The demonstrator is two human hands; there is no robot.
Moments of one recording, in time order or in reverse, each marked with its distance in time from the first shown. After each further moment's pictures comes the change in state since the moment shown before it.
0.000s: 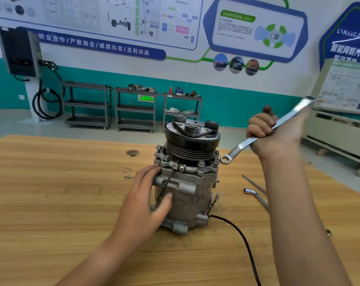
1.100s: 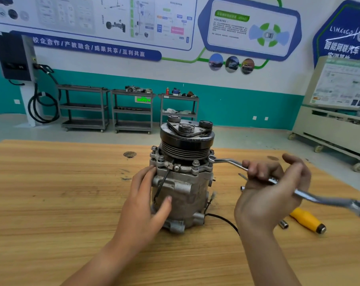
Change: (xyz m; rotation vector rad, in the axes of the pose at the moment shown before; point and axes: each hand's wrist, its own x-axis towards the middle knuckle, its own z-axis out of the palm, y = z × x) left_hand -0.005 0.001 0.006 0.037 -0.020 -0.063; right_hand -0.064 0.055 -0.056 -0.187 0.078 -0.770
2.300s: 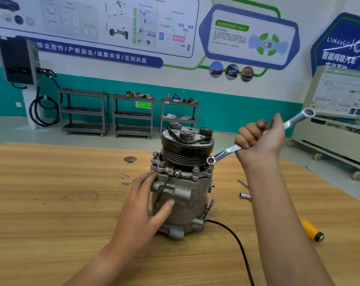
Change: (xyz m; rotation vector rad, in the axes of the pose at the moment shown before) left_hand 0.003 -0.001 -0.005 -0.042 0.001 -0.003; right_hand 0.077 0.000 0.055 0.162 -0.108 0.712
